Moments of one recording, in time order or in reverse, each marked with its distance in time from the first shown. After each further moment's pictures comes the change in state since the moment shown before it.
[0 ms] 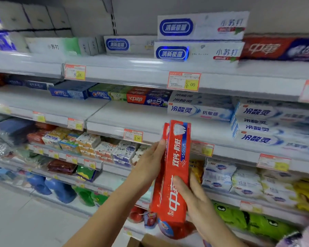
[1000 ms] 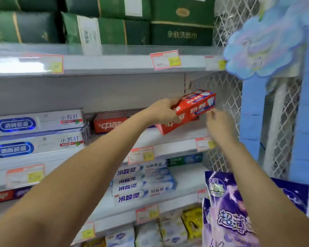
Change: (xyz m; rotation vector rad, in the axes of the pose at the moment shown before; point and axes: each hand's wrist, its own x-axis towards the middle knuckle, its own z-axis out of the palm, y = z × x) left_hand 0.077 0.298 0.298 0.890 -0.478 0.880; right_hand -0.066 -0.285 -0.327 -1.084 1.361 -0.545
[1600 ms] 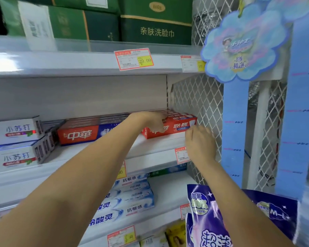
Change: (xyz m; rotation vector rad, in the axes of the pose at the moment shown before) left_hand 0.102 -0.015 0.045 0.453 -0.253 -0.077; right_hand 0.006 0.051 0.047 -0.299 0.065 -0.114
